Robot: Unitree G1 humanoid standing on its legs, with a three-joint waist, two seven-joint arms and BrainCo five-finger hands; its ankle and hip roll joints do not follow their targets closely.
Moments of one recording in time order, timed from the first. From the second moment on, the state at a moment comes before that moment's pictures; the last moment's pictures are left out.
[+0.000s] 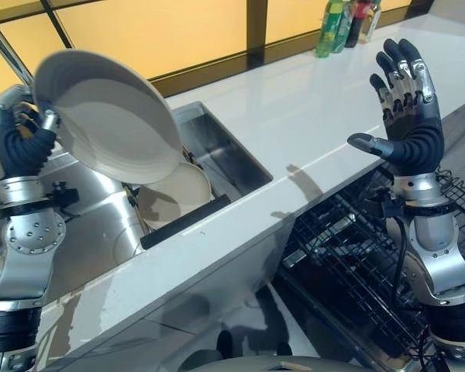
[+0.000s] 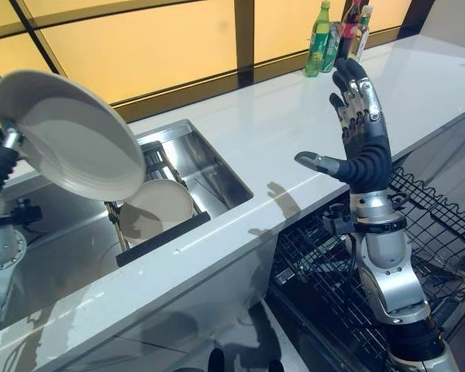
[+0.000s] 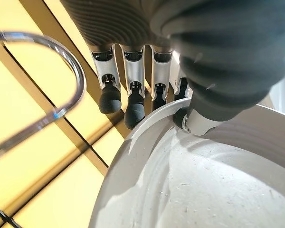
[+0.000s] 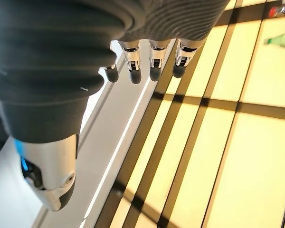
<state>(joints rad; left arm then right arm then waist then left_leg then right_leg) -0.09 0.75 0.19 -0.18 0.10 -0.14 0.45 -0.20 -0.60 0.07 -0.46 0.39 -0.24 -0.12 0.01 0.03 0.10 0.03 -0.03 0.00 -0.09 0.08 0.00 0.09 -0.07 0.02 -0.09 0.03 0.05</state>
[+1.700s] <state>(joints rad) -0.19 0.55 -0.10 -0.23 0.11 -0.01 0.44 -0.40 -0.38 0.53 -0.41 0.63 0.17 -0.22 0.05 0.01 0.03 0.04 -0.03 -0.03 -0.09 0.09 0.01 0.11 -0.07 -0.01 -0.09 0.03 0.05</state>
